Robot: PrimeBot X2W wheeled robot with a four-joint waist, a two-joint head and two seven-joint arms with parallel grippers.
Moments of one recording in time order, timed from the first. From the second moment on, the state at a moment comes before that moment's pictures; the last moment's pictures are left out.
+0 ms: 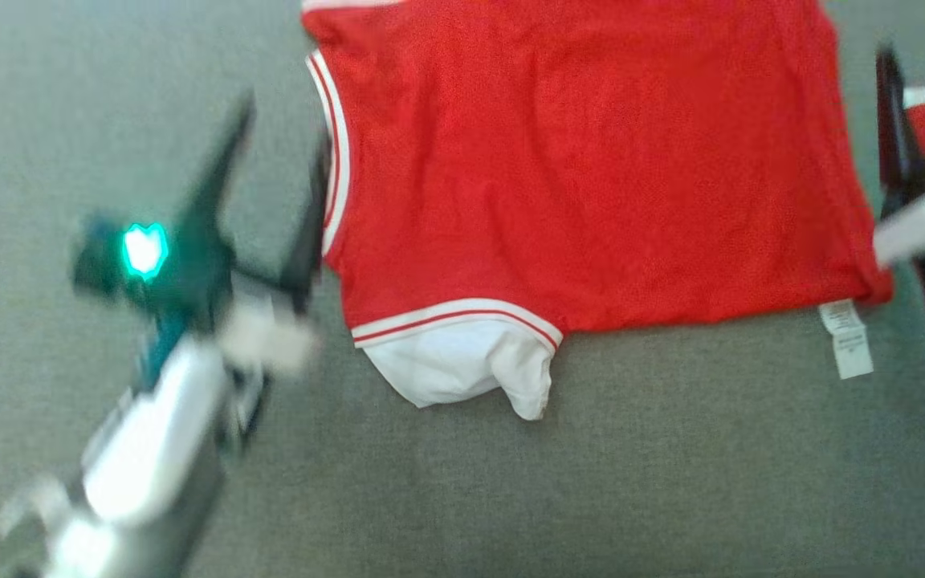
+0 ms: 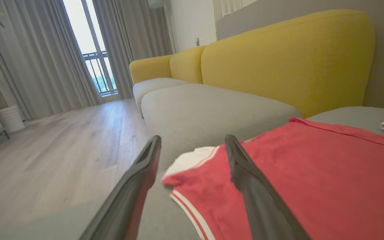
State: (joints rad) left arm -0.60 0.33 -0.57 0.28 -0.33 0.11 -0.26; right arm -0.67 -0.47 0.32 0.61 0.52 0.12 -0.26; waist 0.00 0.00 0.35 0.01
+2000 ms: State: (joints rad) left arm -0.18 0.18 -0.61 0.11 -0.35 -0.03 -0.25; right arm -0.18 -0.13 -0.21 0.51 0.10 0.12 -0.02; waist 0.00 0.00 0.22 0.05
